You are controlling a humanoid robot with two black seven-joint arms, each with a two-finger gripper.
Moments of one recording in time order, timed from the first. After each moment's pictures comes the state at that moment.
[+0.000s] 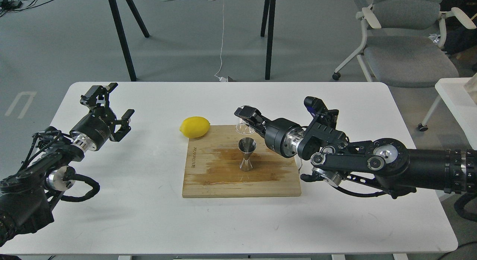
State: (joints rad) left arm -0.59 0.38 -0.66 -0.50 0.33 -0.49 -0.49; right arm 1.09 -0.29 -0.09 1.34 -0.40 -0.38 0.05
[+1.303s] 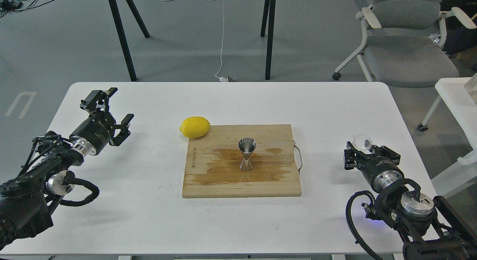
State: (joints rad) left arm -0.57 0.38 -0.66 -0.50 0.33 -0.49 -0.49; right arm 0.09 -0.16 1.33 1.16 0.42 -0.14 0.06
